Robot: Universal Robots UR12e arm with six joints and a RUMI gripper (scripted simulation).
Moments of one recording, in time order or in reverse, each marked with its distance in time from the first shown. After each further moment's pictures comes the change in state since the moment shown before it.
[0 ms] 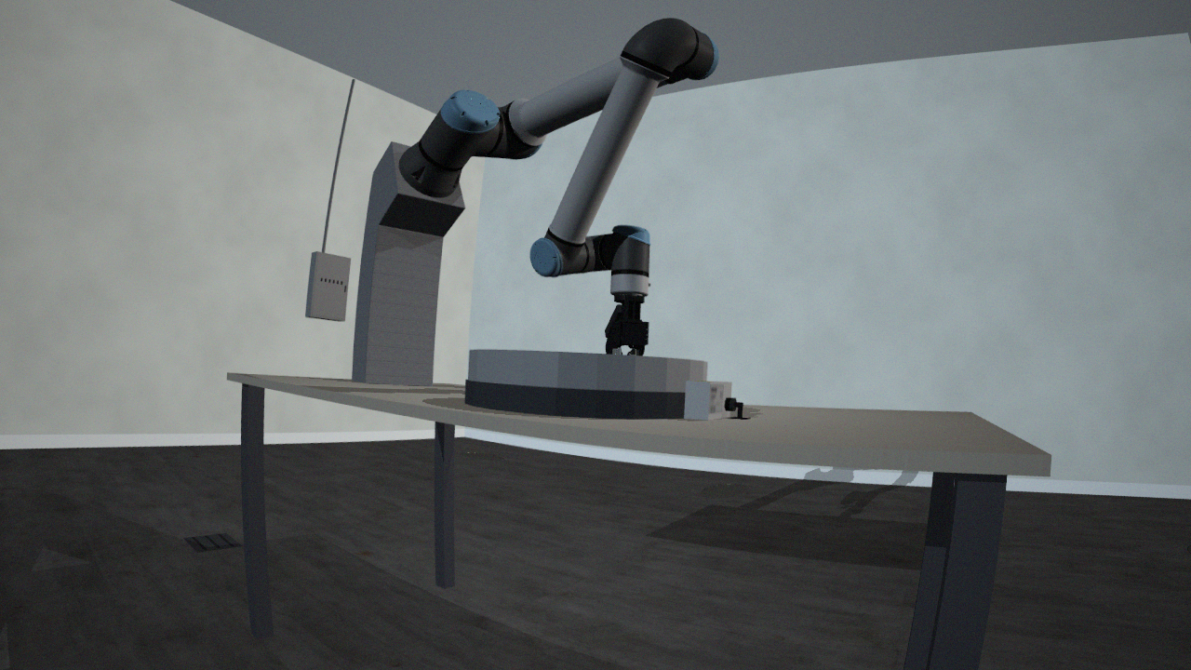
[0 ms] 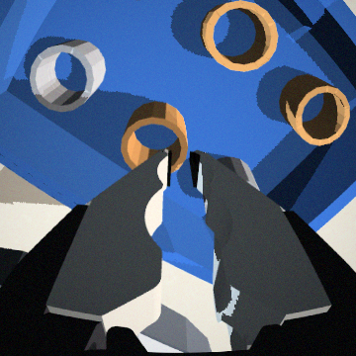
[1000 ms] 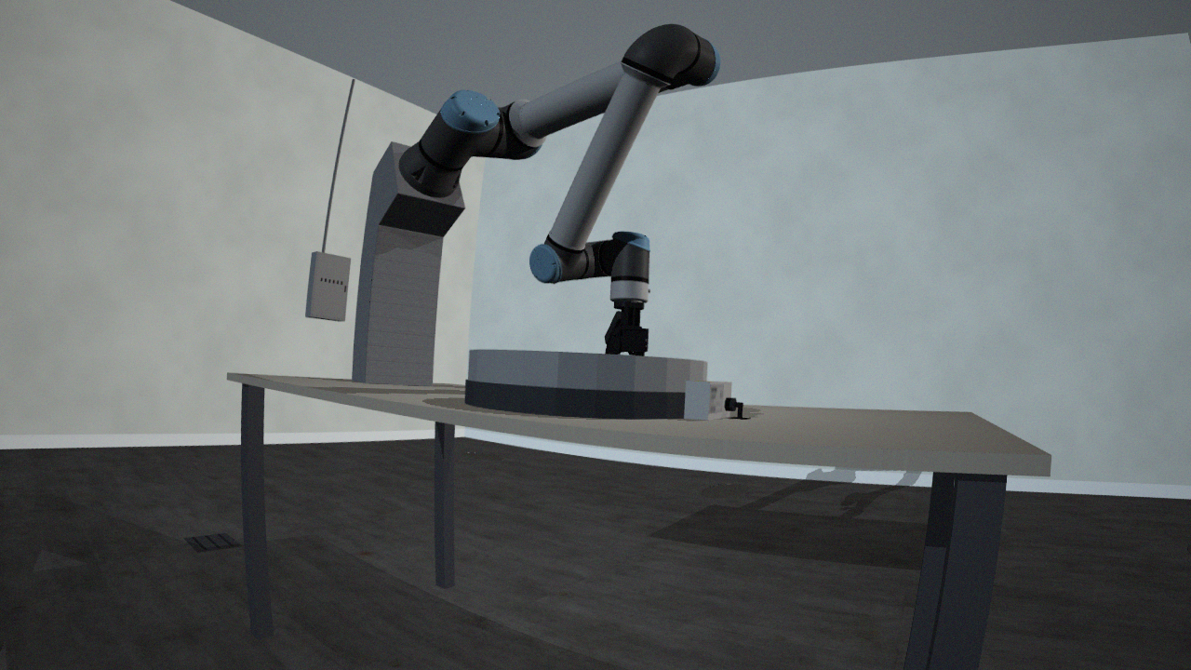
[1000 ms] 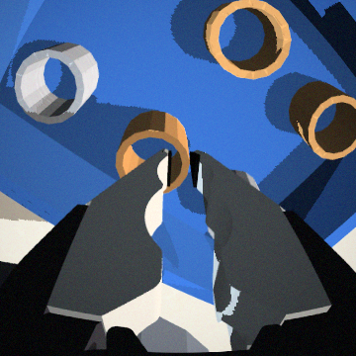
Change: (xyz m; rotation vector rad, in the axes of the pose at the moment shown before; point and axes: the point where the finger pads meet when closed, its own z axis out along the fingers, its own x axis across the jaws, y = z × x) arm 0.000 0.000 0.016 0.000 0.000 0.000
